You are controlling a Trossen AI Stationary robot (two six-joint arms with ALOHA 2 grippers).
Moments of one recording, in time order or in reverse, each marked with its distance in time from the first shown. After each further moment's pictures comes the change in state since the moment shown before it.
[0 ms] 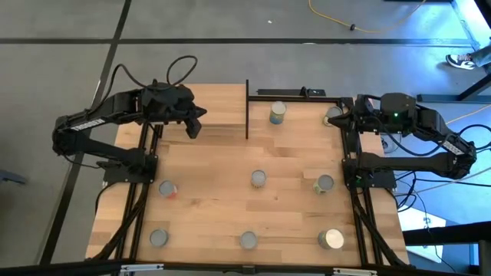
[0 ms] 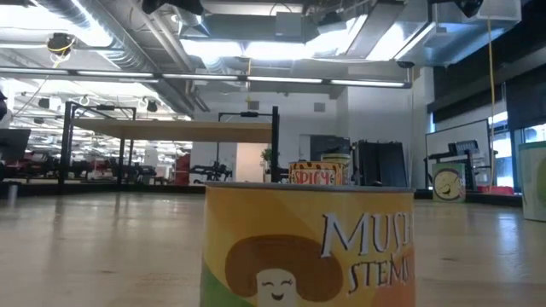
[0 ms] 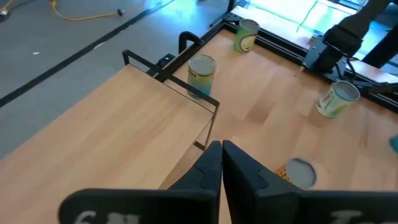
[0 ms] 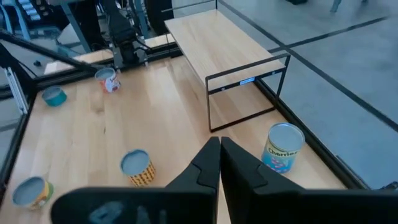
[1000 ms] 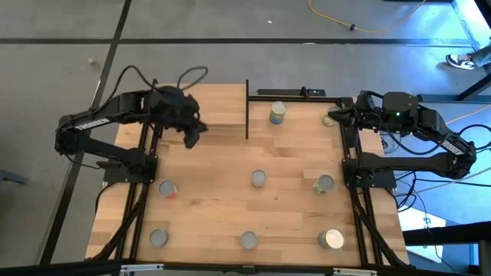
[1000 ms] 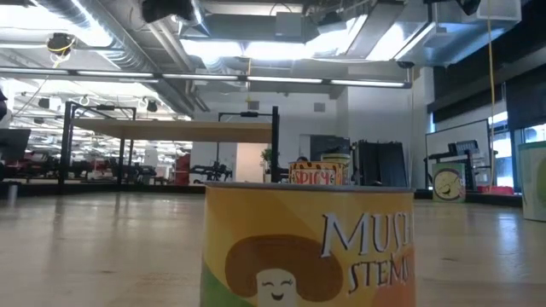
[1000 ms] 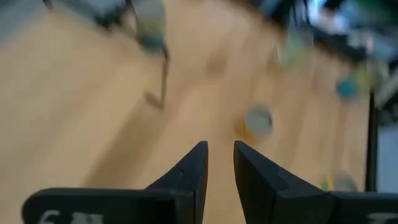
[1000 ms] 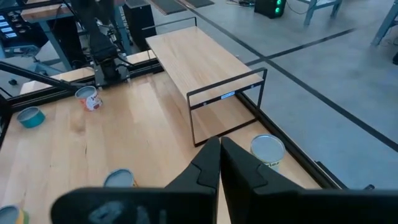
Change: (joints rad) left arm 0.003 0.032 0.000 -0.156 0.288 -0.009; right arm 0.000 0.000 -0.002 0.051 0.087 -0.001
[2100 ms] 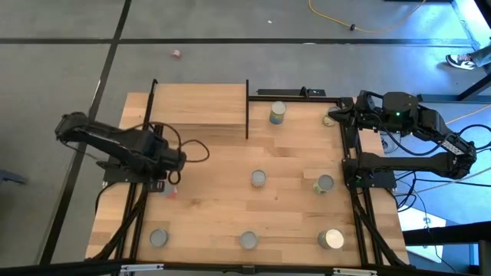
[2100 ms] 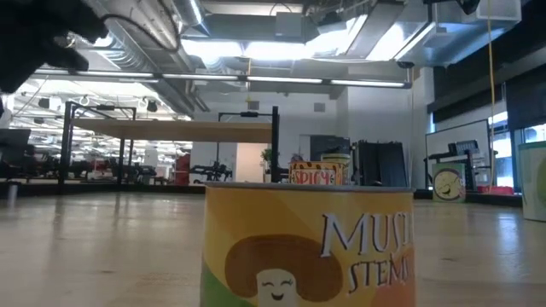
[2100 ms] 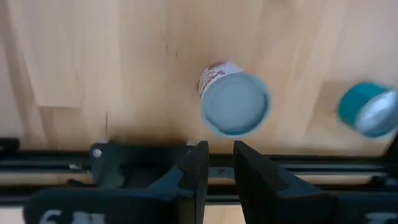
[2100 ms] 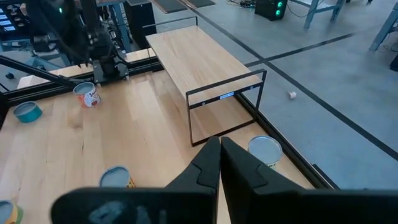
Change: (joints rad) left arm -0.457 -0.046 -0.452 -0.376 0.078 0.027; right arm 0.000 0.000 0.000 -0.001 0.000 -0.029
